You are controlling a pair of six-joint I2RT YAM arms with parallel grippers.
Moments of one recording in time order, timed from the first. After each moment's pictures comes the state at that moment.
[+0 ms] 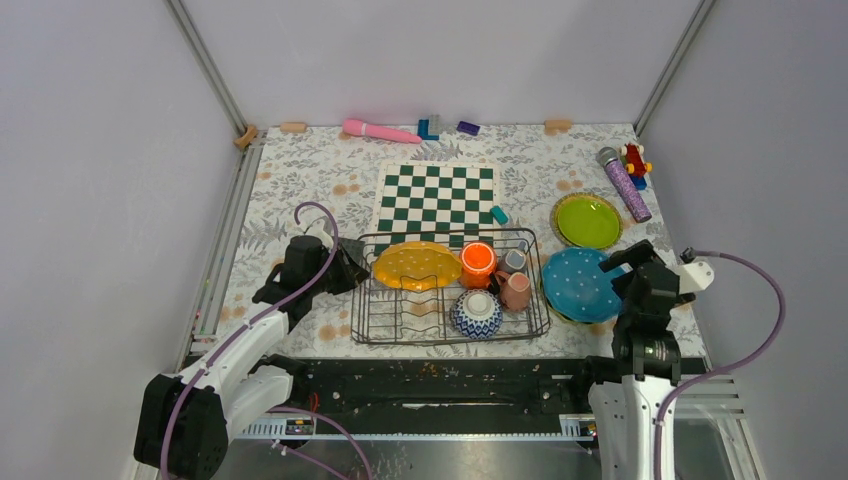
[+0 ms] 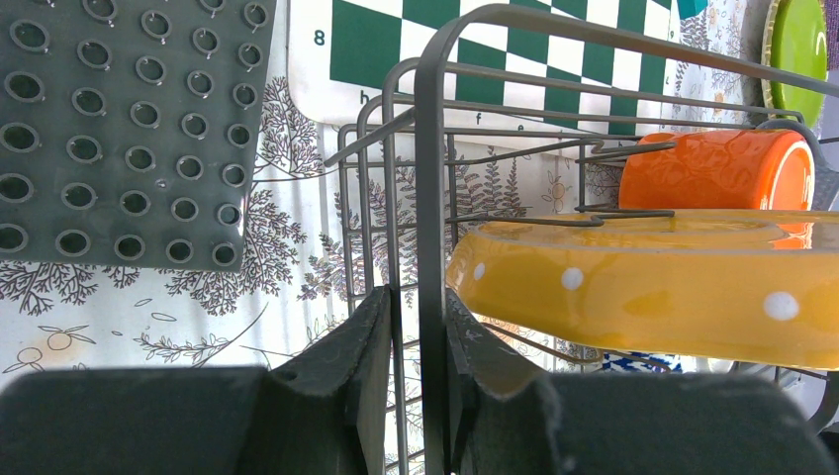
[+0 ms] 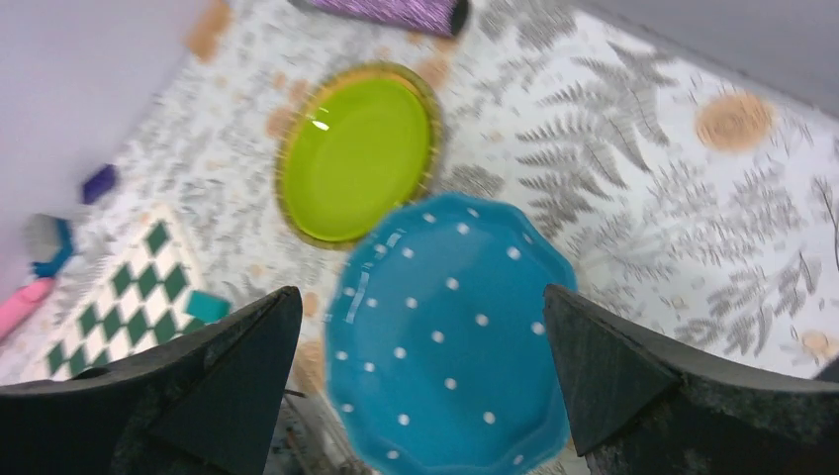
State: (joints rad) left arm -0.30 0.95 0.44 -0.16 0.22 -0.63; right arm -0.16 0.39 0.50 -0.60 0.37 0.67
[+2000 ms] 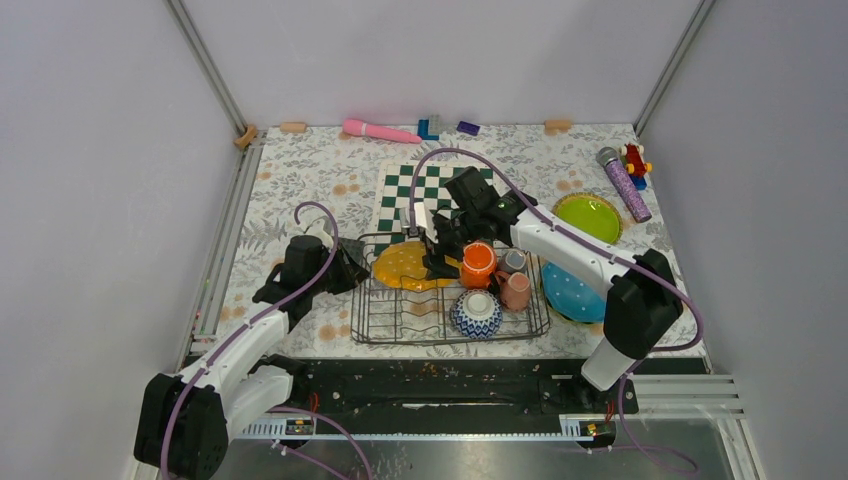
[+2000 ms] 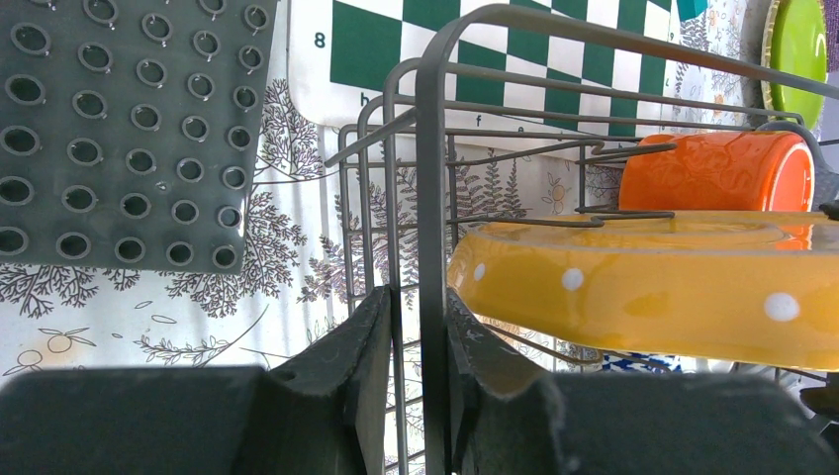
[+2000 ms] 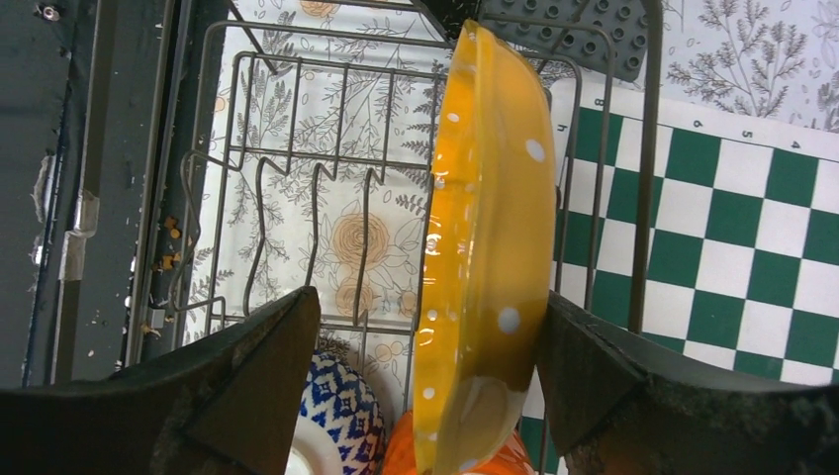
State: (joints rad) left arm -0.30 0.95 0.44 -0.15 0.22 -0.63; right arm 0.73 1.65 1.36 -0.65 -0.68 -0.77
